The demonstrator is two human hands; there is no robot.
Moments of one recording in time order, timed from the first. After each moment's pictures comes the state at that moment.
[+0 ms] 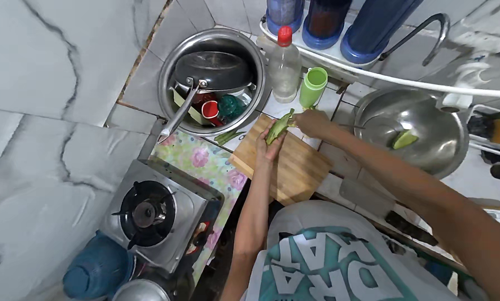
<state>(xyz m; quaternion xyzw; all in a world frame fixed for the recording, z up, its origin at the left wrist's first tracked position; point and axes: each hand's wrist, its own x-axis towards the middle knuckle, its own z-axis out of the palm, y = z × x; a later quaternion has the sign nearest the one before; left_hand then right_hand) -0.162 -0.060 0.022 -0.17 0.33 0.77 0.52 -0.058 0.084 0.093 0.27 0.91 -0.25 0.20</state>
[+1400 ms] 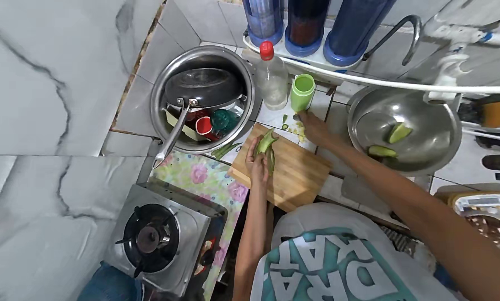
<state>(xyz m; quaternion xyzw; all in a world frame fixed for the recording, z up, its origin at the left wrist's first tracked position) -0.160 -0.096 -0.001 0.03 0.51 0.77 0.38 -0.020 0.099 0.013 0.40 0.86 -0.30 0.06</state>
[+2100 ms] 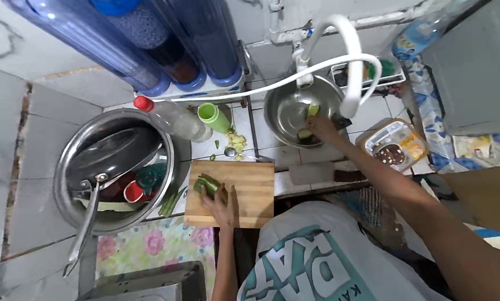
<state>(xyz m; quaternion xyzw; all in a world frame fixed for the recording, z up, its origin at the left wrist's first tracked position) -0.129 -0.142 -0.041 0.50 0.80 0.32 0.11 0.262 0.096 -0.007 0.61 0.72 -0.31 -0.12</state>
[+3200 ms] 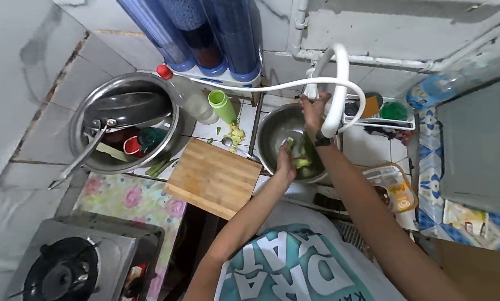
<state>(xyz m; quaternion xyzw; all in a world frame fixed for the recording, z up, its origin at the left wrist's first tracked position) 0.137 0.019 0.082 -0.07 0.56 0.51 0.65 0.183 0.177 0.063 0.60 0.43 -0.44 -0.51</state>
